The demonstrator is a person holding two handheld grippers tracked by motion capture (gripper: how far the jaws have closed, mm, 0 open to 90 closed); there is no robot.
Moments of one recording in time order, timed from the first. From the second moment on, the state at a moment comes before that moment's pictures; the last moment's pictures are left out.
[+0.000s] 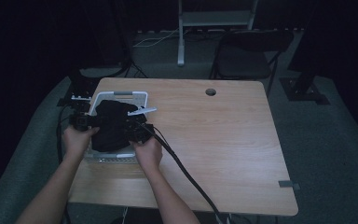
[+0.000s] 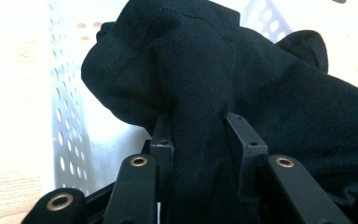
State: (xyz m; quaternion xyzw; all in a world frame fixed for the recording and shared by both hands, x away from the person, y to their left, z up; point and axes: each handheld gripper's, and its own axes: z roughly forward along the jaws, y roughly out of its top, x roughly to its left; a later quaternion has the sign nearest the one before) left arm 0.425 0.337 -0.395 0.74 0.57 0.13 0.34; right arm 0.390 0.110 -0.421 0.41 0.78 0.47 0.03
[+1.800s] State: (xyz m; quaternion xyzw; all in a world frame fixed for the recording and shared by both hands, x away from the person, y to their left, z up) left arm 0.417 0.319 -0.403 0.77 0.55 0.11 0.31; right arm 0.386 0.106 -0.421 0.40 0.80 0.43 0.11
